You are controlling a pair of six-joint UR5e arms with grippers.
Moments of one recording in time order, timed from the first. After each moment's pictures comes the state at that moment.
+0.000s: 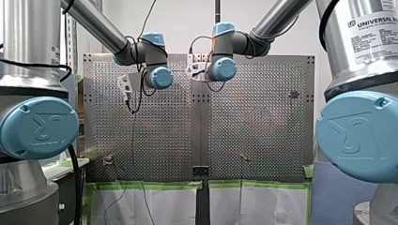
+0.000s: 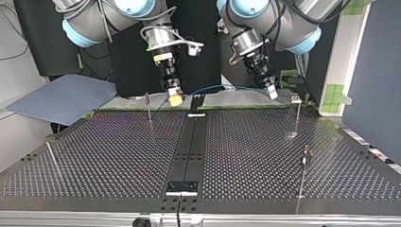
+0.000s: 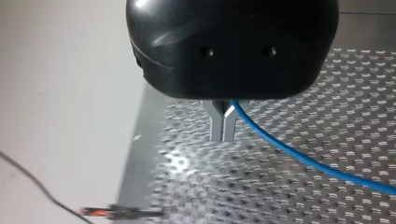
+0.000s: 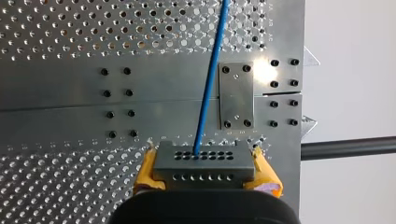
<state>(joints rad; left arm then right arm) -0.53 -1.58 -2.00 -2.45 -2.55 -1.64 2.37 -1.34 1.70 -0.47 1.74 1.58</state>
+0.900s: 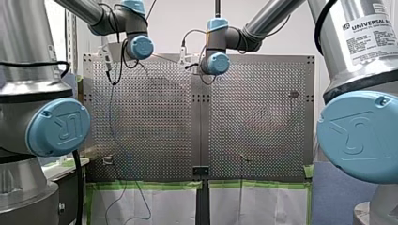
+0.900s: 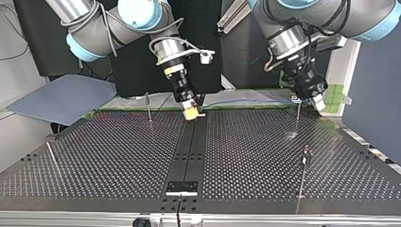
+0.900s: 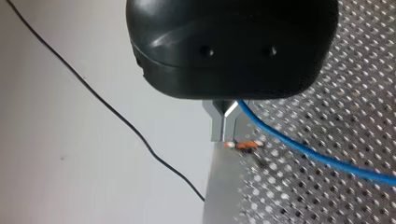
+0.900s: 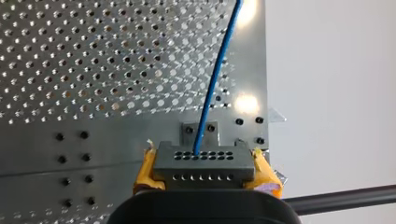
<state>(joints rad) -0.34 -1.36 -1.94 -2.70 -2.41 -1.63 2.39 -1.29 1.55 -0.44 1.64 1.58</state>
